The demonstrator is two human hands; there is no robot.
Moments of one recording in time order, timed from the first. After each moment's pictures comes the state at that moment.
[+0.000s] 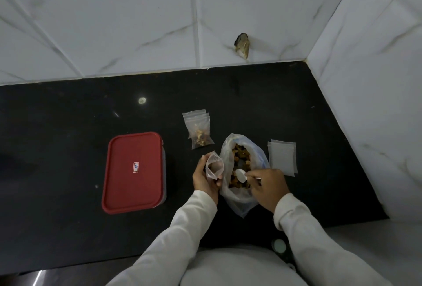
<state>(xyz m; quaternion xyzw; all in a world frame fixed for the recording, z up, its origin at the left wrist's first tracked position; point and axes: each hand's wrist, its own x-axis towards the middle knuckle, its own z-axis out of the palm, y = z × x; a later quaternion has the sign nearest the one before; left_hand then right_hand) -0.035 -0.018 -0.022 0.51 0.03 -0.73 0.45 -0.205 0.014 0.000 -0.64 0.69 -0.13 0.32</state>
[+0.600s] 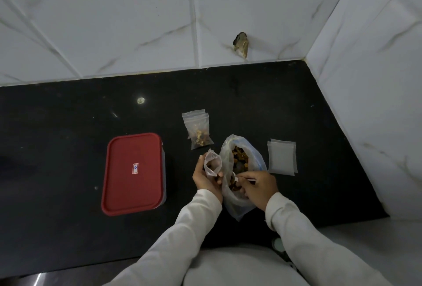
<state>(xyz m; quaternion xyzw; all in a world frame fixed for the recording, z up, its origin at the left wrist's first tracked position) -0.044 -0.023 -0.015 0.49 0.10 -0.72 0.48 -0.183 0.014 0.008 -0.47 0.71 -0.18 0.49</state>
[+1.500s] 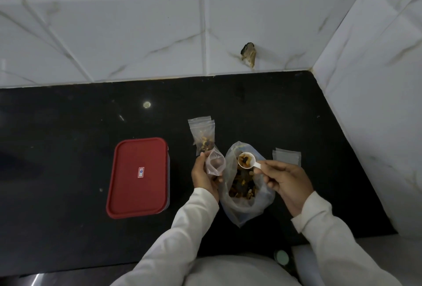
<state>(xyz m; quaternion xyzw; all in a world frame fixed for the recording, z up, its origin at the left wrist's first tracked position) -0.029 -0.041 -0.018 0.53 0.04 -0.70 0.48 -0.205 0.003 0.079 -0.25 0.64 -0.39 0.61</state>
